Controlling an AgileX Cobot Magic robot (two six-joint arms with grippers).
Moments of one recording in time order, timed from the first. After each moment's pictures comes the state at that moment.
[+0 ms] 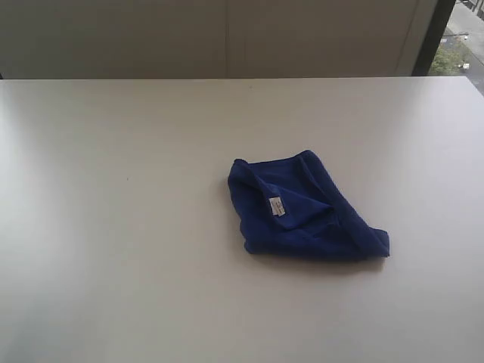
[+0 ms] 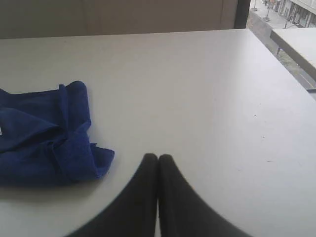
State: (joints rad) left arm 0.00 0.00 0.02 -0.16 0.43 0.16; right arm -0.14 0.01 -0.01 0.05 0.36 0.02
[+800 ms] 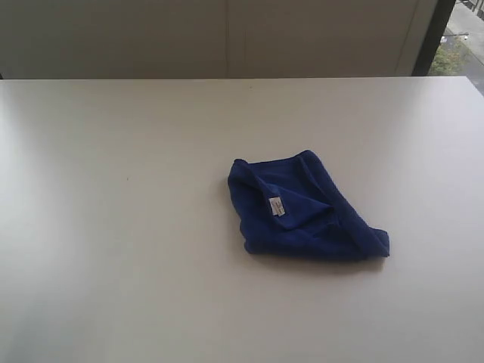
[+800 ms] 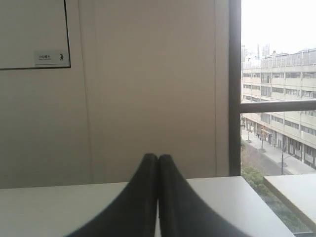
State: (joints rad) left arm 0.00 0.00 0.02 -0.16 0.43 0.16; right arm -0.14 0.01 -0.01 0.05 -0.16 0.02
